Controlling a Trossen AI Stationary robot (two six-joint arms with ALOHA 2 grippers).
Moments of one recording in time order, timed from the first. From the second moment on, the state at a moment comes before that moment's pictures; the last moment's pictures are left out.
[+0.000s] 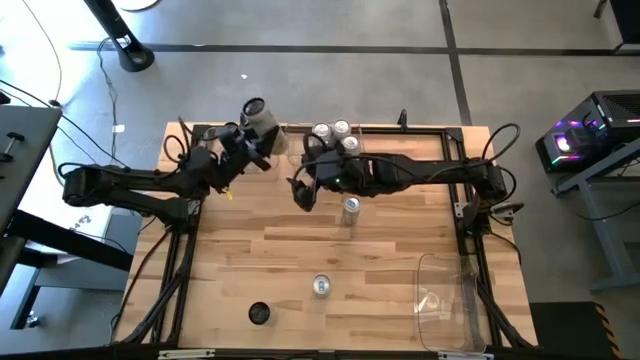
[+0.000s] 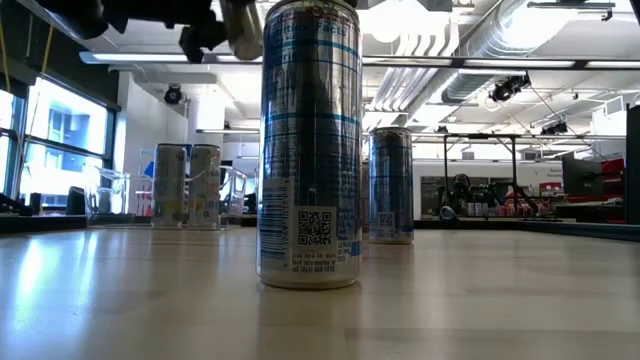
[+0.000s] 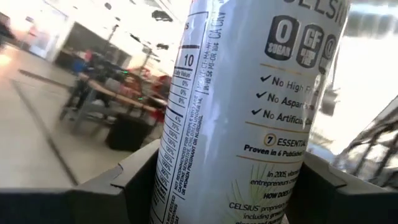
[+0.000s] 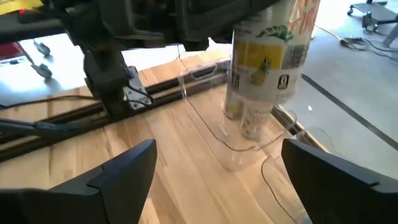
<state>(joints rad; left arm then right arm) 0.17 1.07 0.57 0.89 -0.56 -0.29 0.05 1.86 1.93 -0.60 0.46 0.26</state>
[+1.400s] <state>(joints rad) 0.09 1.07 0.59 0.91 -0.07 -0.42 0.05 1.87 1.93 -0.46 0.25 0.26</state>
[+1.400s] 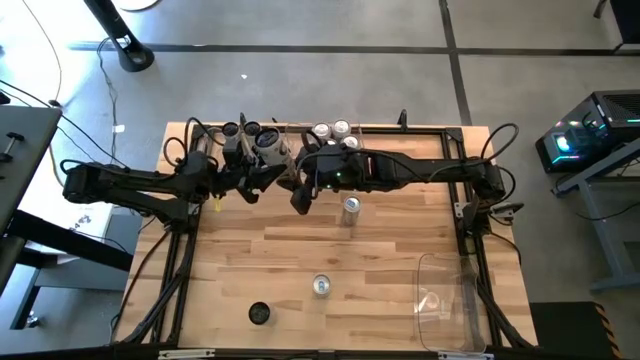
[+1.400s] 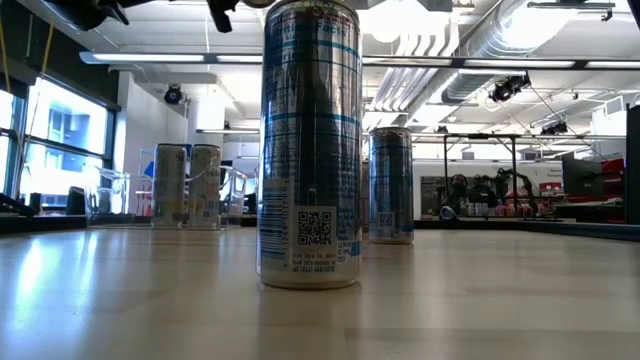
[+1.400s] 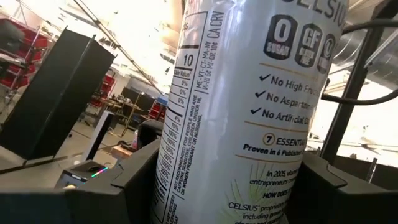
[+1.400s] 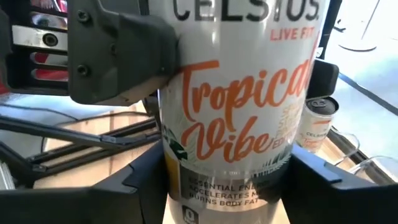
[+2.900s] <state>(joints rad) 0.09 1.16 0.93 0.02 0.23 -0.21 0.15 1.80 1.91 -1.12 0.18 0.26</state>
